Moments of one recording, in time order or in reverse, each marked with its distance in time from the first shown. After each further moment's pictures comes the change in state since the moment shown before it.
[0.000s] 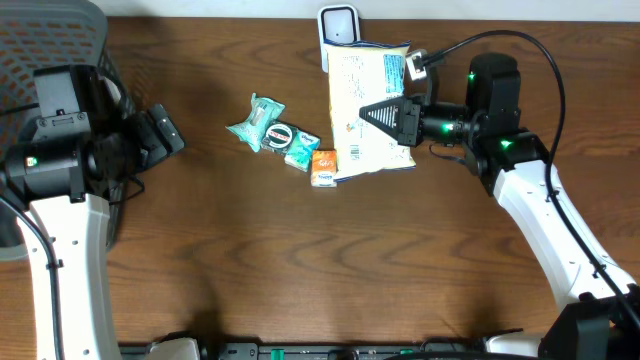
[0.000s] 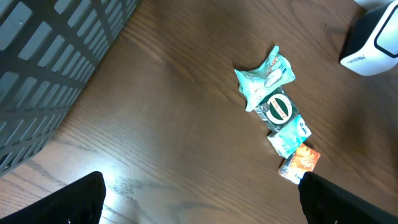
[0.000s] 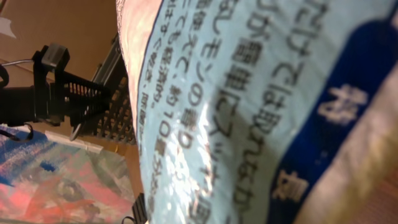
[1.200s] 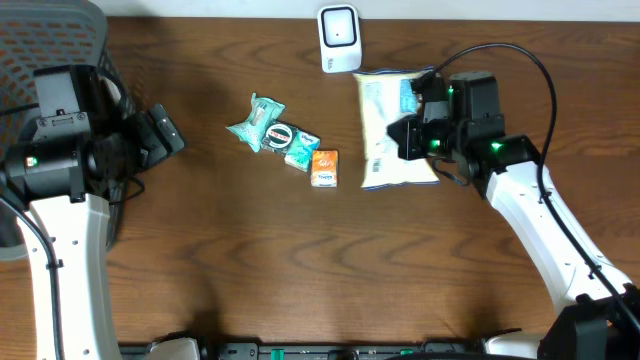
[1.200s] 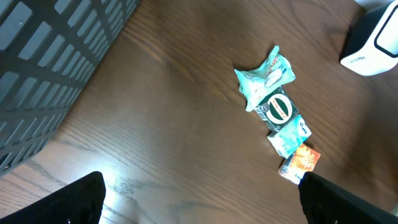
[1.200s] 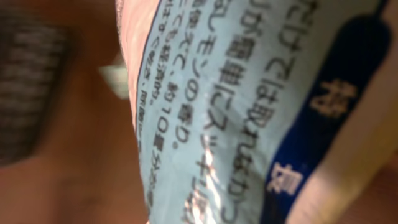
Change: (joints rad) left arm 0.000 0.000 0.000 0.000 0.000 0.000; right arm 0.046 0.000 -0.001 -0.323 0.625 -0.215
